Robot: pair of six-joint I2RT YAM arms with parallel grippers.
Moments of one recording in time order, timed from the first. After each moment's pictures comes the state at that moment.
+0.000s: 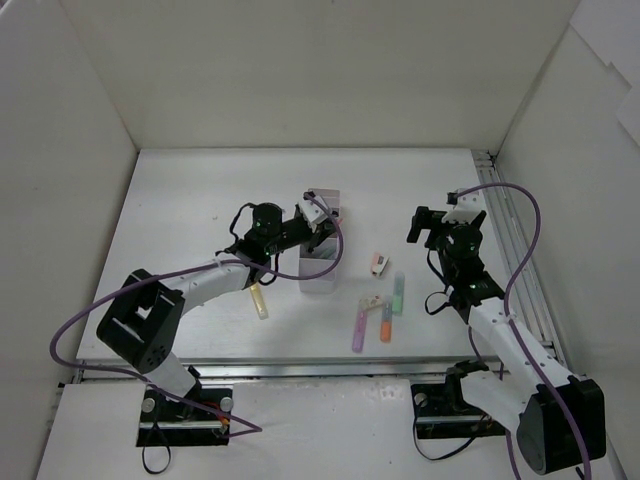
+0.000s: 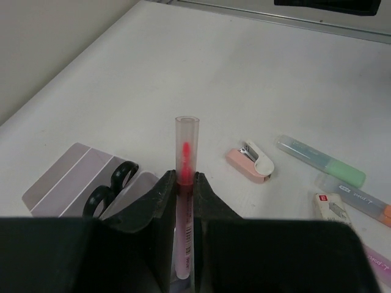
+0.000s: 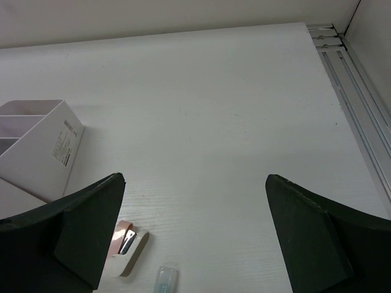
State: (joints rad) left arm -0.61 1.60 0.95 0.52 0.47 0.16; right arm 0.21 0.98 0.56 0.23 0.24 0.13
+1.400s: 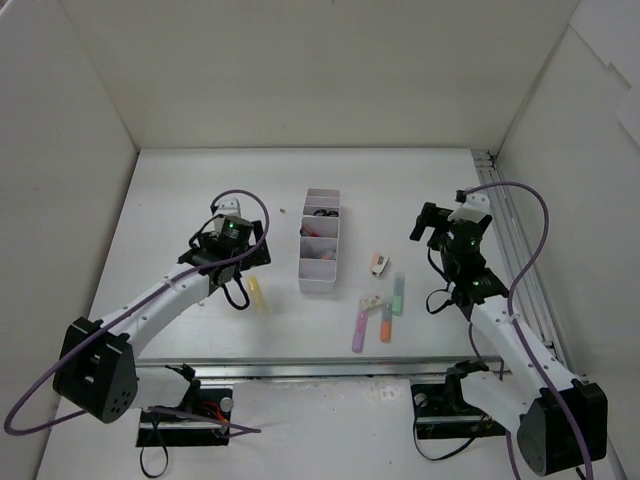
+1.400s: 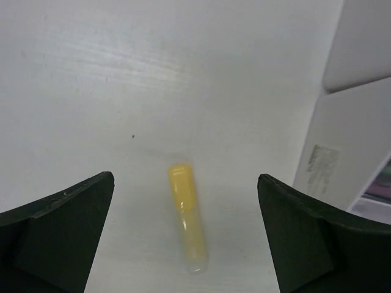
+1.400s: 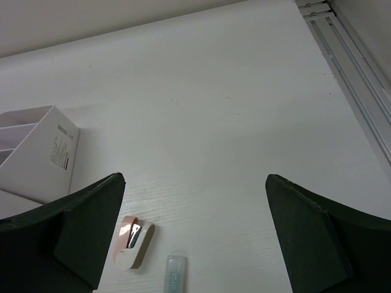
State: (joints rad) left arm -0.49 1.27 0.92 -0.37 -0.35 -0.54; right arm 0.21 0.97 0.59 0.12 0.29 0.24
